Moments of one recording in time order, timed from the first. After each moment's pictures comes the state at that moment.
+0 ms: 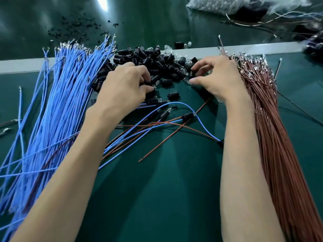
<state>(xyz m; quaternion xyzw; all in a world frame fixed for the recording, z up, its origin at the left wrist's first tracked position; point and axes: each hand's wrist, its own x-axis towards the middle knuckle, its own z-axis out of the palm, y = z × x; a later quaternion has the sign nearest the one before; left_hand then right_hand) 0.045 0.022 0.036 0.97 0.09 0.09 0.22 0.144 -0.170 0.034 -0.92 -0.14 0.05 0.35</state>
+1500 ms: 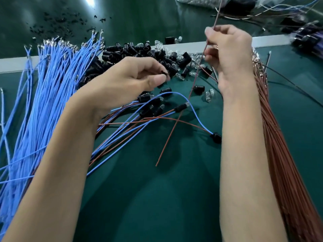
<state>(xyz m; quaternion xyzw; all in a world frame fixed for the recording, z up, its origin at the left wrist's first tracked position) 0.037 0.008 0.067 0.84 -0.02 -0.08 0.54 0.135 -0.166 0.064 -0.70 0.03 0.00 0.72</state>
